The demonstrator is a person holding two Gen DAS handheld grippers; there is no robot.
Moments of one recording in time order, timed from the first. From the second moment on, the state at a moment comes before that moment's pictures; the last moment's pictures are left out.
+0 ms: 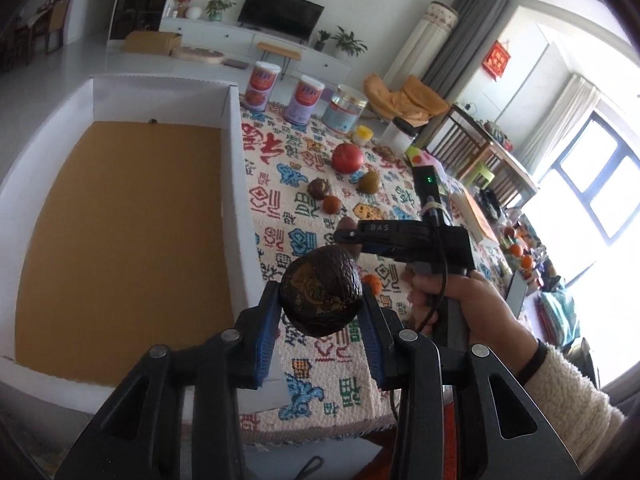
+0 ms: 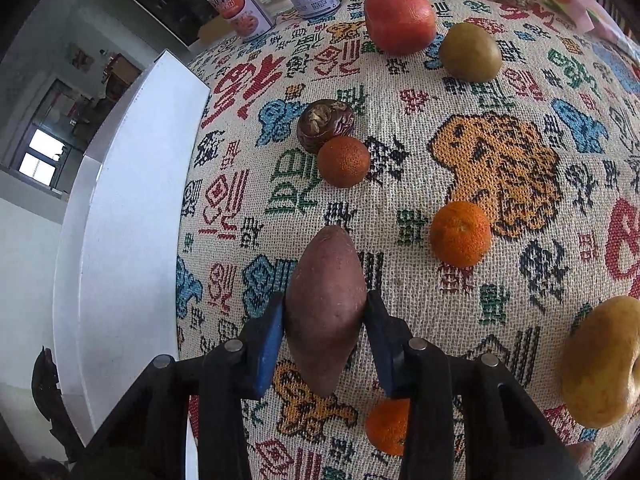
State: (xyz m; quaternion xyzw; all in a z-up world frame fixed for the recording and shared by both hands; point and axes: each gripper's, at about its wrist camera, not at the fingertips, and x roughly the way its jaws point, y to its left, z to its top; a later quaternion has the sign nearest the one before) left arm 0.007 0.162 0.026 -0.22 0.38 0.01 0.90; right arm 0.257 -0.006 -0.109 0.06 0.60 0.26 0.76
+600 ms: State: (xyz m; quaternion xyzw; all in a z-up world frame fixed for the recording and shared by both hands) left arm -0.009 0.247 -0.026 -0.15 0.43 0.23 0.86; right arm 0.089 0.145 -0.024 -0.04 0.52 0.49 0.70
